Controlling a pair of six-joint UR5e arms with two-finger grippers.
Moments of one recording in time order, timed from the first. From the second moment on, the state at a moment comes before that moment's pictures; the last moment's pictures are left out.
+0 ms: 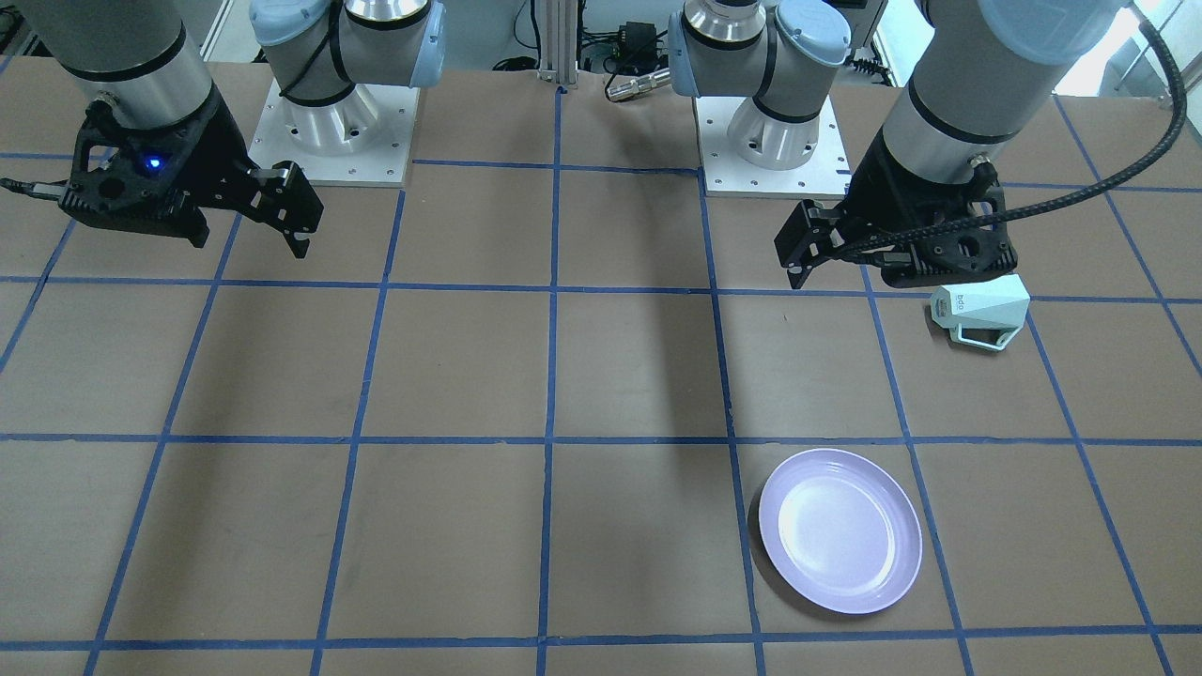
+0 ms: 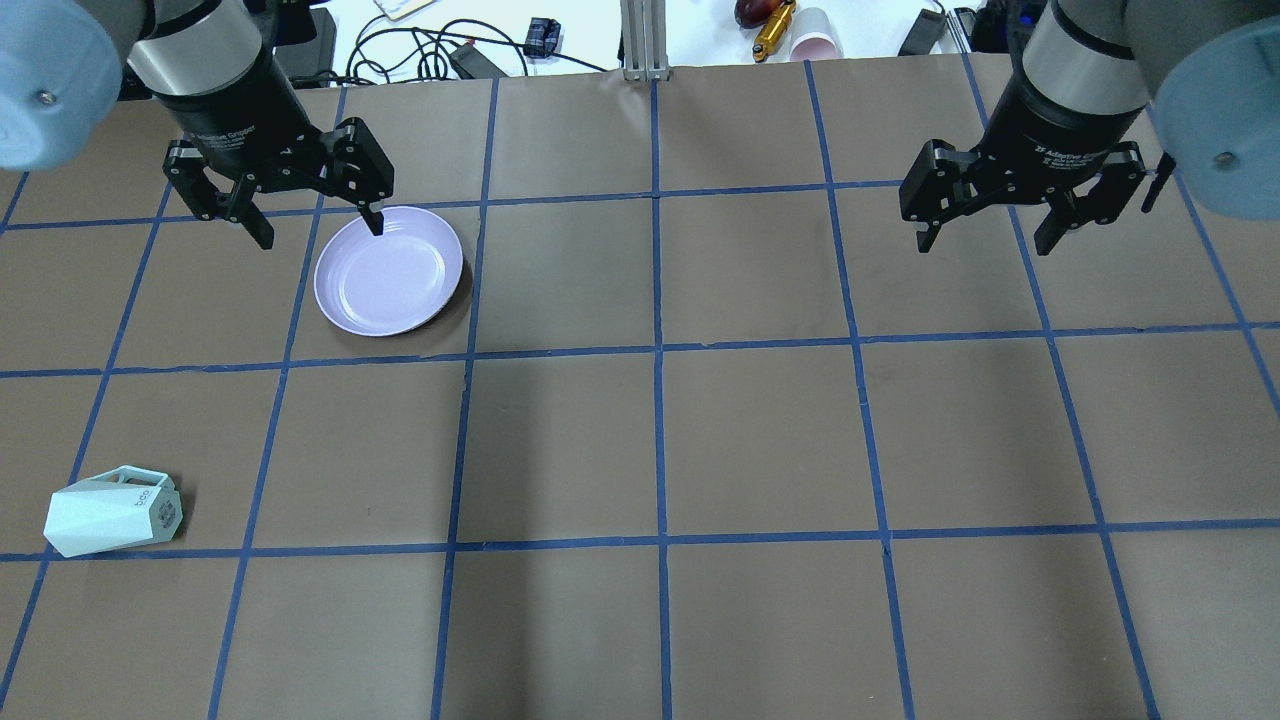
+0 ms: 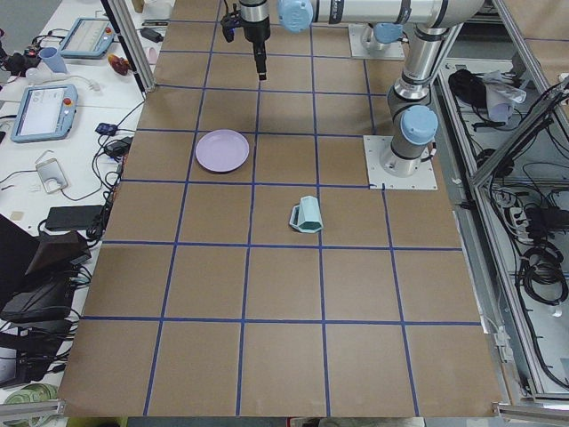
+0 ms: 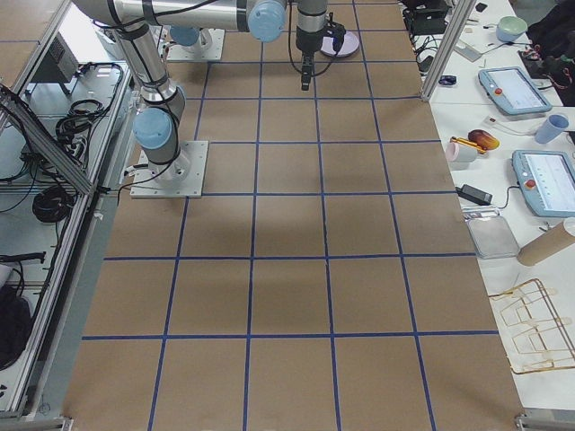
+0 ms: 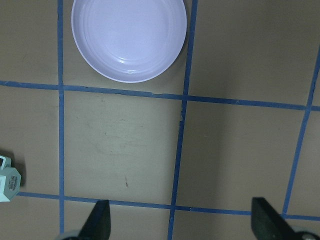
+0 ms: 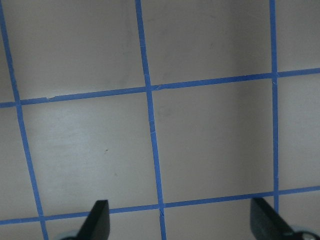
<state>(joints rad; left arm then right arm) -1.52 -1.66 -1.48 -1.63 1.59 -0.07 1.52 -1.59 1.63 -1.60 -1.59 0.04</state>
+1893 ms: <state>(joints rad) -0.72 -1.73 -1.60 -1.64 1.45 0.68 1.52 -1.59 1.63 -1.60 -1.59 0.04</state>
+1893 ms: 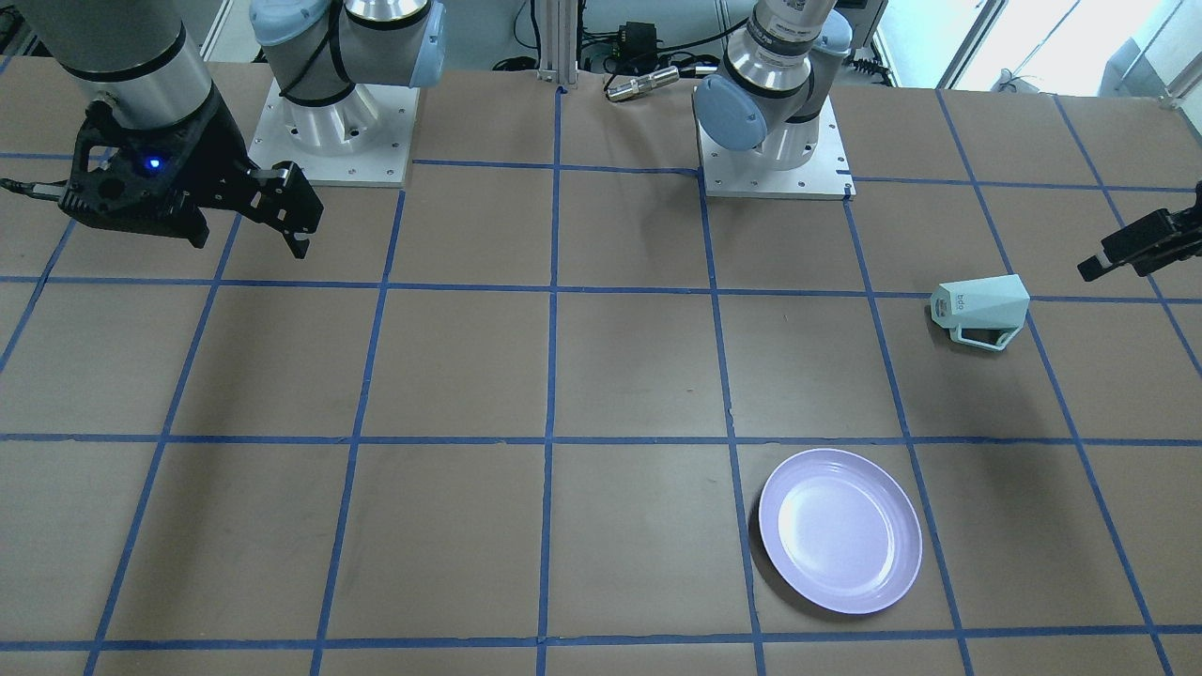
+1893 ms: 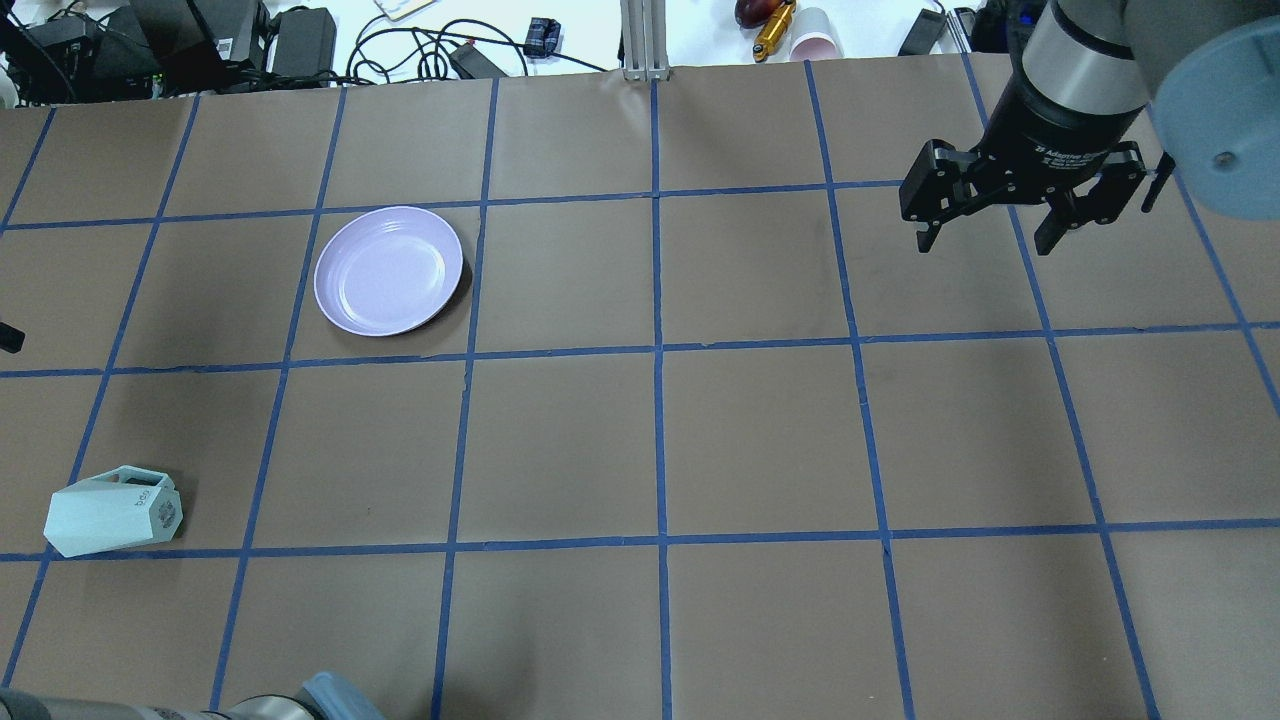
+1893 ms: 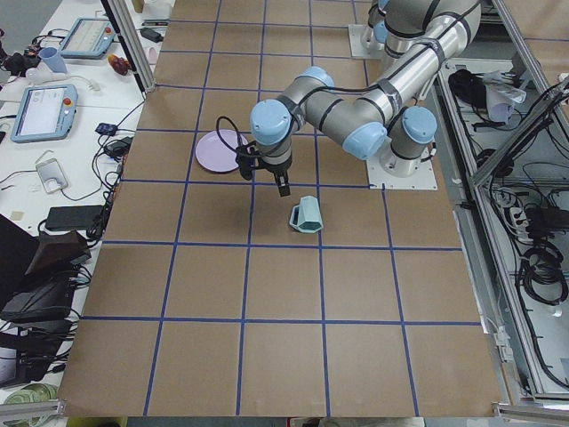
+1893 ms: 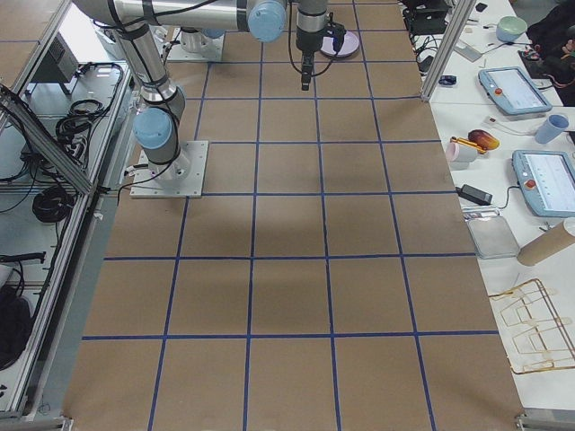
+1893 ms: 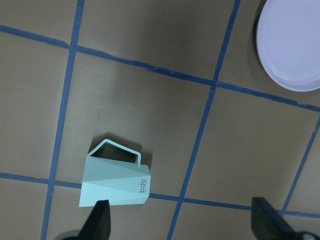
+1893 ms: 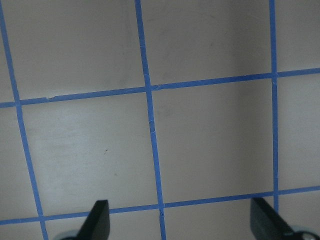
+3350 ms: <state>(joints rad) -0.53 -2.01 -1.66 -1.65 1.45 1.27 1.52 -1.59 1.63 -1.60 -1.59 0.04</state>
